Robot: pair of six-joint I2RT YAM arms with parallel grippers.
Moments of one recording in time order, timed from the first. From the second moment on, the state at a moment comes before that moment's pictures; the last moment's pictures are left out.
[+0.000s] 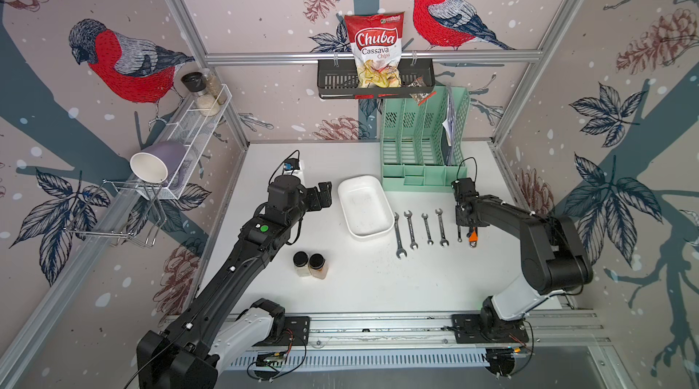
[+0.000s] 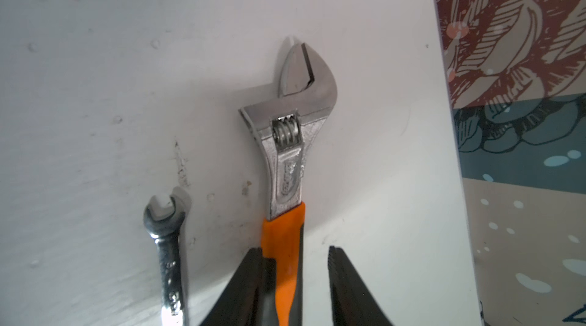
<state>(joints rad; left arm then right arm) -0.38 1.00 0.88 -0.34 -0.04 -0.42 0.20 1.63 0.86 -0.48 0.54 0.18</state>
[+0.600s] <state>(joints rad) -0.38 0.85 0.76 -0.21 -0.18 -0.37 0.31 1.15 0.75 -0.24 0.55 0.17</state>
